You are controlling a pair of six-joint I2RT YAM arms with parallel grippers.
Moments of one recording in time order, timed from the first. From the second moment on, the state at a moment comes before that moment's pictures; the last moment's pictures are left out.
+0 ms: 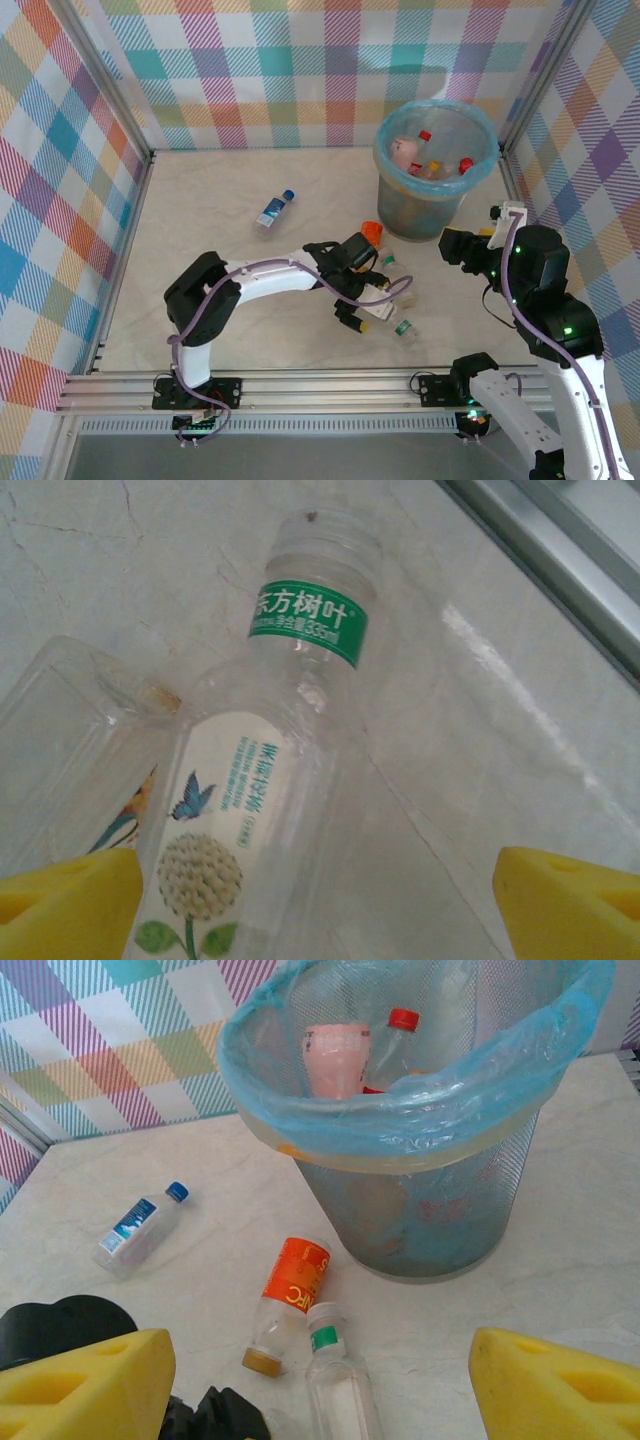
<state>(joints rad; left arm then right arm) -0.99 1.90 1.33 -0.51 0.47 1.12 0.26 0.66 1.16 -0.92 0.00 0.29</state>
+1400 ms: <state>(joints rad) -0.94 1.85 1.33 -0.57 0.44 1.04 0.26 0.76 1.19 -0.90 0.00 0.25</state>
